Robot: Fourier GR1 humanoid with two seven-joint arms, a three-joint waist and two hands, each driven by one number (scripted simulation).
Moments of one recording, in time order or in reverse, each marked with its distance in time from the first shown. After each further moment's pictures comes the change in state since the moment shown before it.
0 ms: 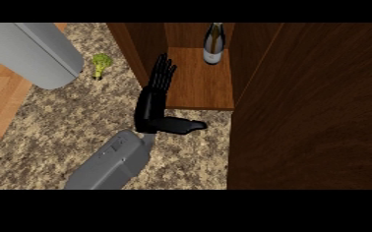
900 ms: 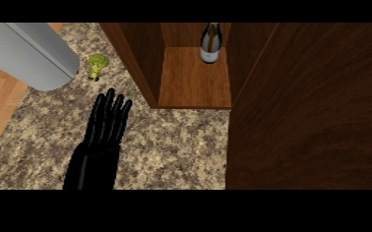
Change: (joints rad) left arm 0.455 0.299 -0.033 -0.823 -0.156 0.205 0.188; right arm -0.012 -0.104 0.065 -0.031 -0.005 0.132 0.045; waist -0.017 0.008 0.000
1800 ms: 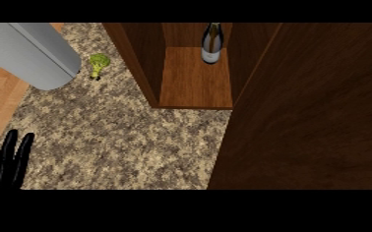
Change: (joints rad) left arm 0.521 0.260 0.357 -0.265 0.139 -0.236 -0.135; right arm 0.062 0.066 0.419 -0.045 -0.040 -0.014 0.182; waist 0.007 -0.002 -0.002
